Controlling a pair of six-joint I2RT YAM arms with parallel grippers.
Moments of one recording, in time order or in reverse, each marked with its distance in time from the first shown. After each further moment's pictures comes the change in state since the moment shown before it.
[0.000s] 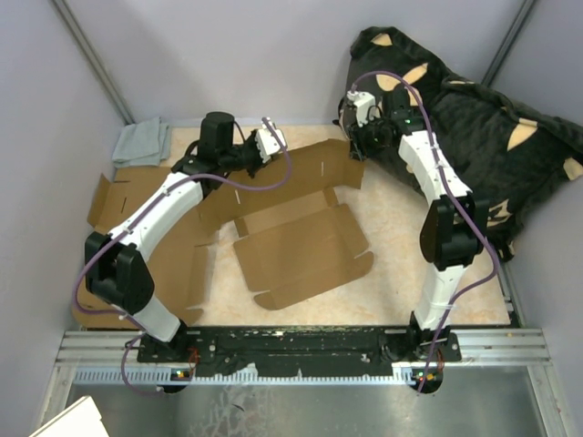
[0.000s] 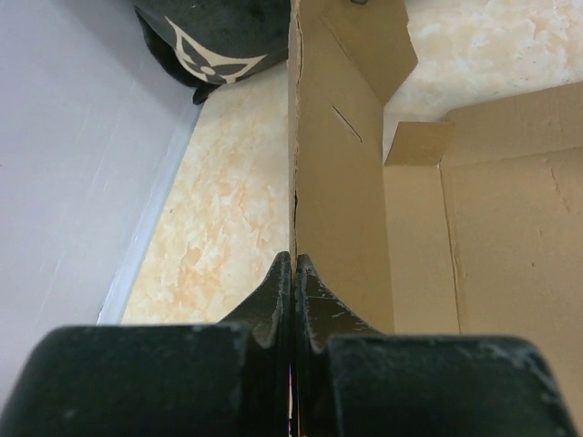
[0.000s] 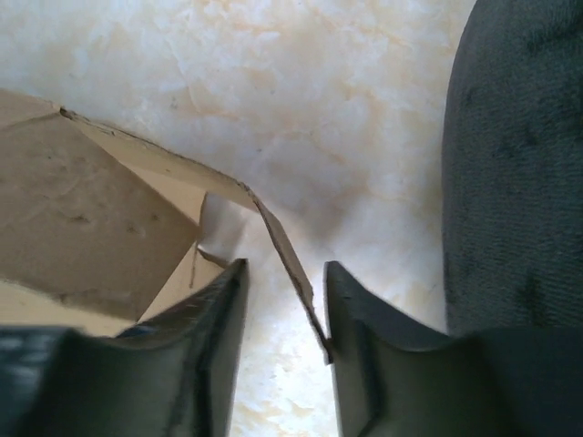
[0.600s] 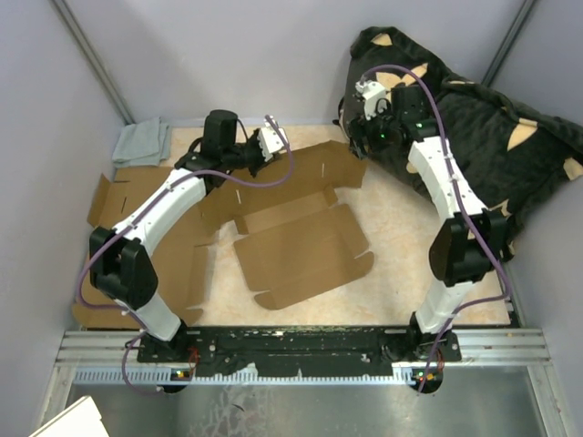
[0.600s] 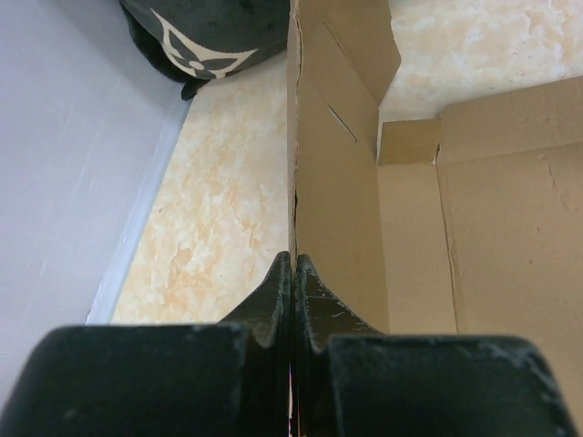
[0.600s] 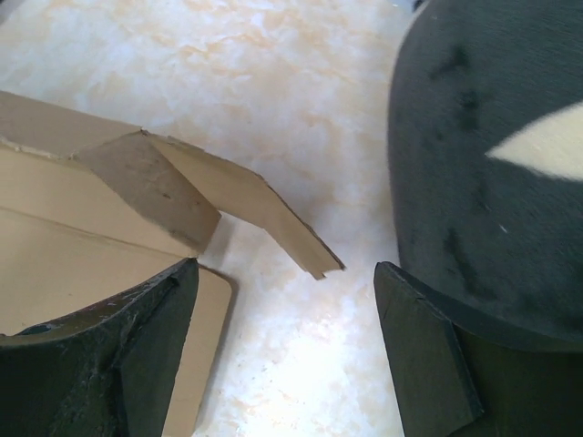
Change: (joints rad) left arm 0.000 0.043 0.039 -0.030 0.006 -0.004; right arm 0.000 -0.183 -0.099 0.088 0.096 0.065
